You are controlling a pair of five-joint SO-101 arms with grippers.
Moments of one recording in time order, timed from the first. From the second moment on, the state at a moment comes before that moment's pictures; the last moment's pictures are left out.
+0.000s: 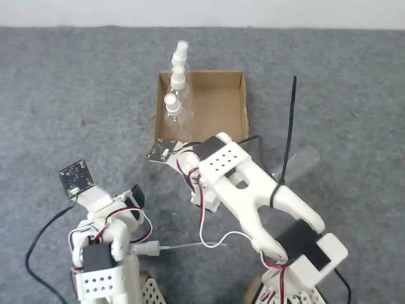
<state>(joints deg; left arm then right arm) -14.8 -103.3 97.4 72.0 26.9 -42.3 3.0 20.5 77.5 27.0</state>
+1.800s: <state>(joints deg) -14.8 -103.3 97.4 72.0 26.9 -44.6 27.3 0.0 90.5 8.5</state>
